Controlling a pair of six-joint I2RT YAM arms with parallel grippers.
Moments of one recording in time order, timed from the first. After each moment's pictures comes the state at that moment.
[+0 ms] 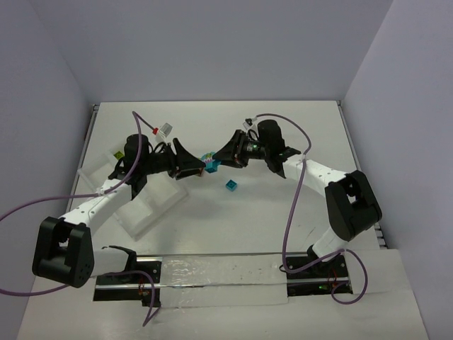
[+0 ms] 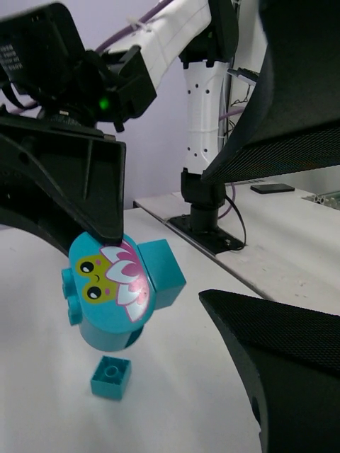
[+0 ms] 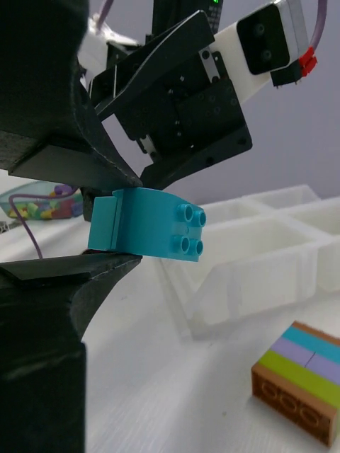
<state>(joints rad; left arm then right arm) -0.31 1.28 0.74 0.17 0.82 -0.97 0.47 1.60 1.00 0.18 -0.68 1.08</state>
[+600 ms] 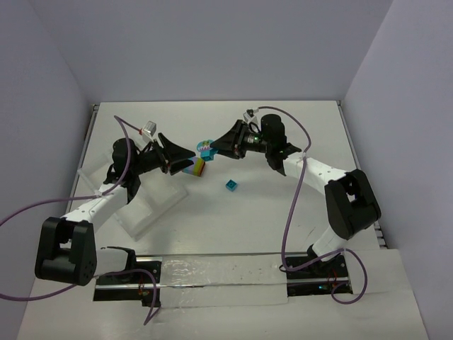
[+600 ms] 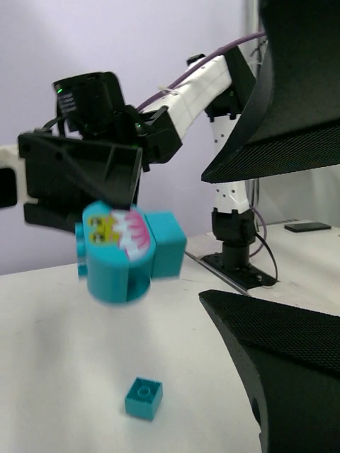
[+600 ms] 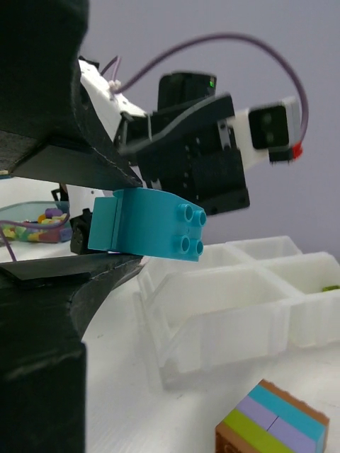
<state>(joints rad) -0.22 1.28 0.65 0.48 0.85 -1.22 0.46 1.62 1.03 0.36 -0.72 1.21</state>
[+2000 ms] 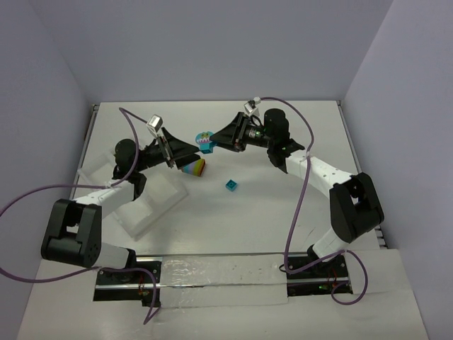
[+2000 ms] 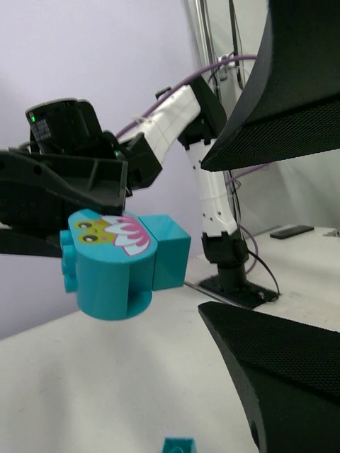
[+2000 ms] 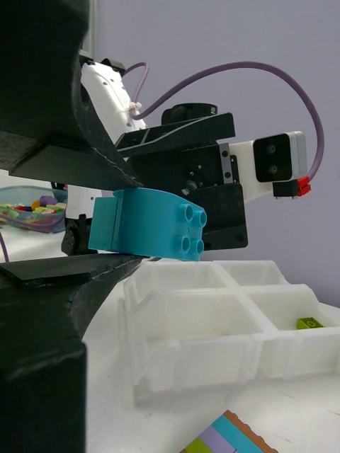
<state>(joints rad) -0.24 1.40 0.65 0.87 0.95 -1.39 0.45 1.58 1.08 0.38 -0.72 1.17</state>
